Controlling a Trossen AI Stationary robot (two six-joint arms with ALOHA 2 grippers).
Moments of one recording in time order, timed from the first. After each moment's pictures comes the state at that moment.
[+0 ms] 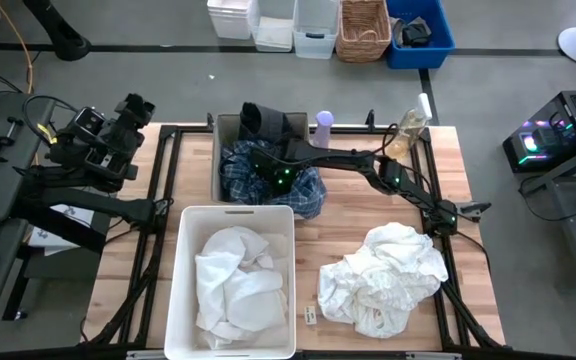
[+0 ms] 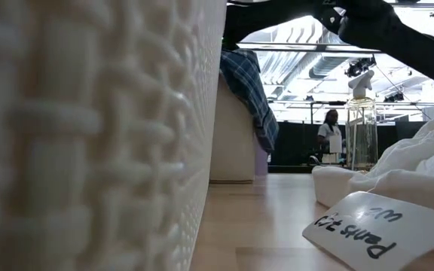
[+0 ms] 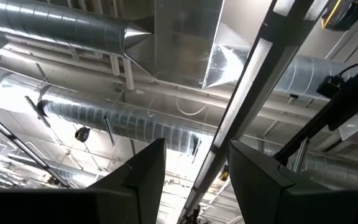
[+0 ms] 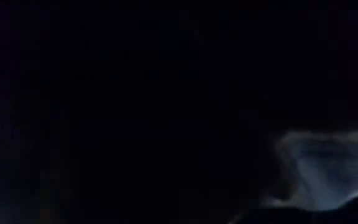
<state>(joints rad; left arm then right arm) -0.01 0.74 0.89 0.86 -0.17 -0.17 -0.20 2.52 2.28 -1.23 -0.22 0.36</state>
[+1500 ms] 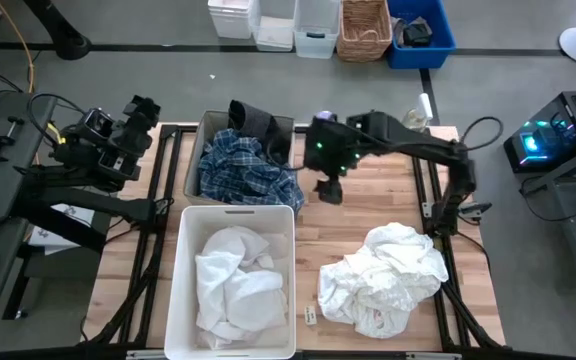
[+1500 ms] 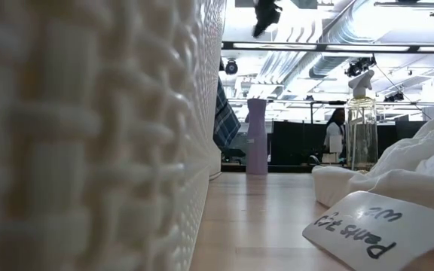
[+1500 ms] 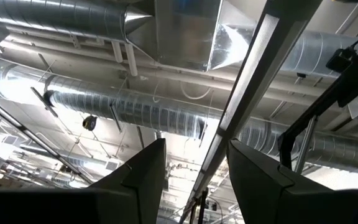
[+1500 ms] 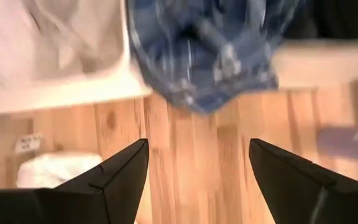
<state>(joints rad) -0.01 0.74 0.89 0.80 -0.17 -0.14 -0.13 1.81 2.09 -1.41 -0.08 -0.04</state>
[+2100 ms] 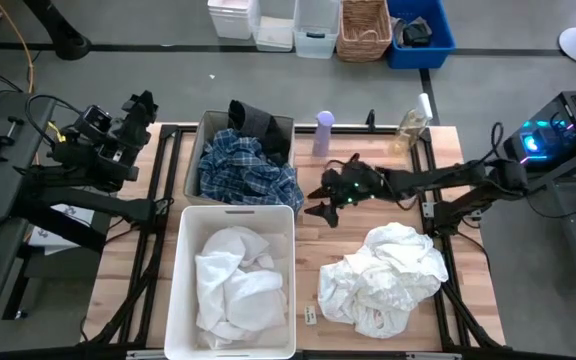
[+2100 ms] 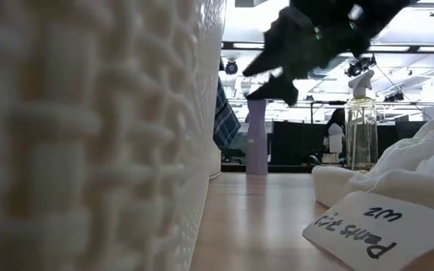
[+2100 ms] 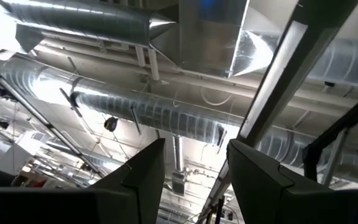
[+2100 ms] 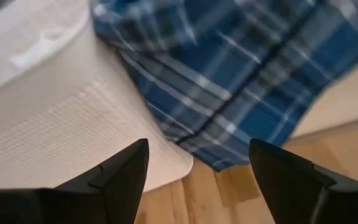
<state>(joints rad) -0.01 0.74 0.89 0.80 -0.27 -0.14 -0.13 1.42 0.76 0.16 -0.18 0.37</state>
